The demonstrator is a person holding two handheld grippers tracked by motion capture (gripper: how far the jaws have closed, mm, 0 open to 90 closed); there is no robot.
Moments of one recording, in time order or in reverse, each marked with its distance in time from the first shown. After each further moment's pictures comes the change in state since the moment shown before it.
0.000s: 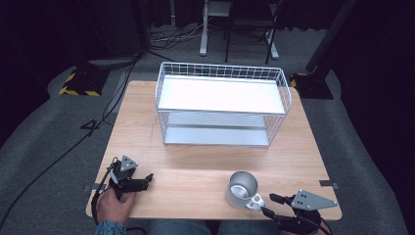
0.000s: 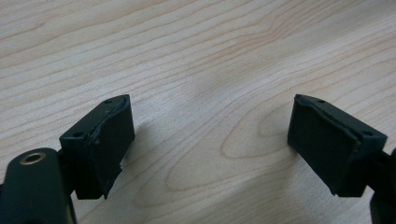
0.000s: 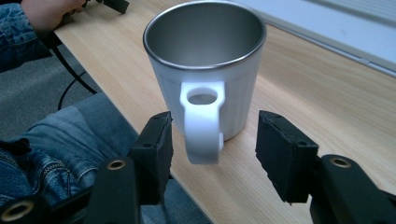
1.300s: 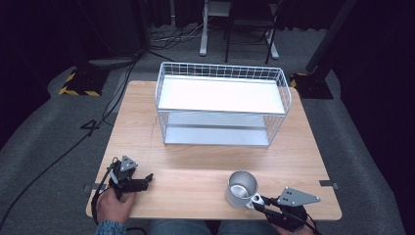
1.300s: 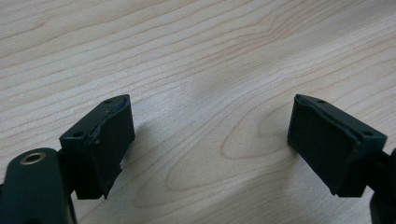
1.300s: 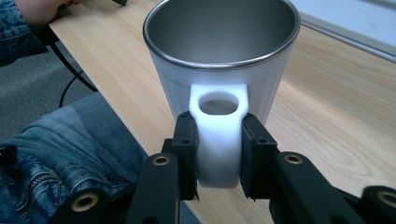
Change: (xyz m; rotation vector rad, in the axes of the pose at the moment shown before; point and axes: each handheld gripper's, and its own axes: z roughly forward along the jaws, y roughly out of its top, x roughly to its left) left arm 0.000 0.000 0.000 -0.001 -0.002 0.001; right arm 0.005 0.002 0.029 0.020 0.015 -0.005
